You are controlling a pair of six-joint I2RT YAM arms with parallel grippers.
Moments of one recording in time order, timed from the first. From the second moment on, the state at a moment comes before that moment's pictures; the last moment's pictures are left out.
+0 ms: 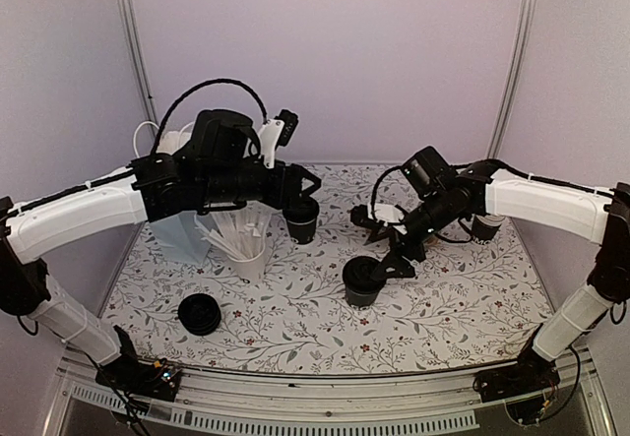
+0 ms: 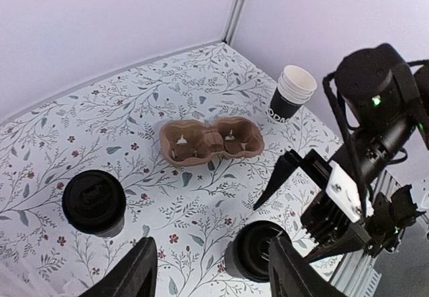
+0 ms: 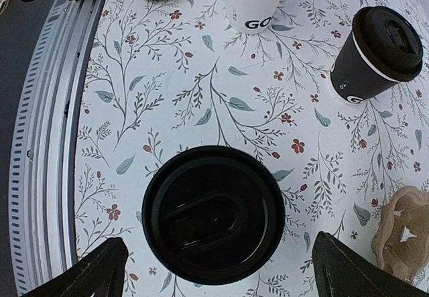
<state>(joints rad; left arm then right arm) -0.93 1.46 1.33 -0.31 -0.06 -0.30 0.71 1.57 1.24 -0.71 -0.50 -0.68</state>
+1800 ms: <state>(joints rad) -0.91 1.41 1.20 -0.89 -0.17 -0.04 0.79 1.63 1.22 -0.69 -0.39 -0.63</state>
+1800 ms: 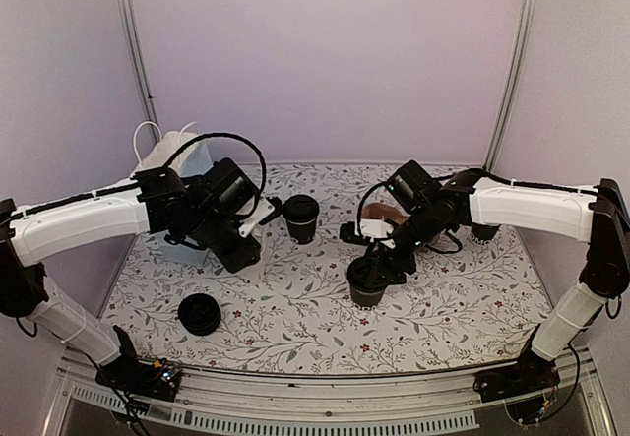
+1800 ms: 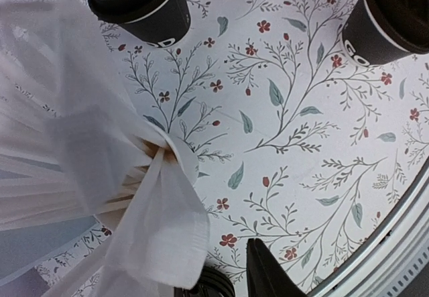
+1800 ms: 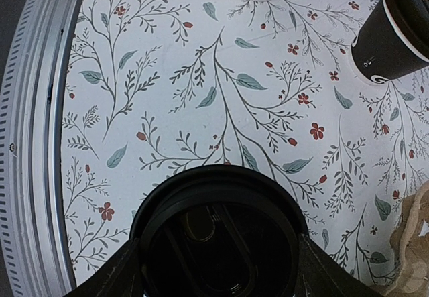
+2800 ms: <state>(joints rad) -0.84 1.63 1.24 -0.82 -0.25 0.08 0.79 1.63 1.22 -0.69 -0.39 -0.62</state>
